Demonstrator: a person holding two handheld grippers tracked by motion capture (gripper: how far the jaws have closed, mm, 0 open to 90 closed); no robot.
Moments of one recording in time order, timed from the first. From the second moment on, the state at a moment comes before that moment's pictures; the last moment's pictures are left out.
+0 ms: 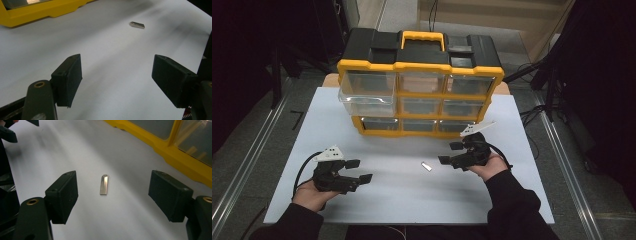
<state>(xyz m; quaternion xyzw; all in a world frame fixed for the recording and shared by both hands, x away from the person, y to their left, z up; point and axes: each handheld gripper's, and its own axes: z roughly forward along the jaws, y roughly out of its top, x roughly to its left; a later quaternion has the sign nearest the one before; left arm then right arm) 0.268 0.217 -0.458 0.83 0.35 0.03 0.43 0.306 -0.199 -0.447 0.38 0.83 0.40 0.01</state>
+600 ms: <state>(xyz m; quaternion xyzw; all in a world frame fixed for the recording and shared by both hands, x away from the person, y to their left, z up) 0.268 0.217 -0.459 0.83 0.35 0.02 0.43 0.322 -0.168 -0.443 0.37 0.84 0.39 0.01</state>
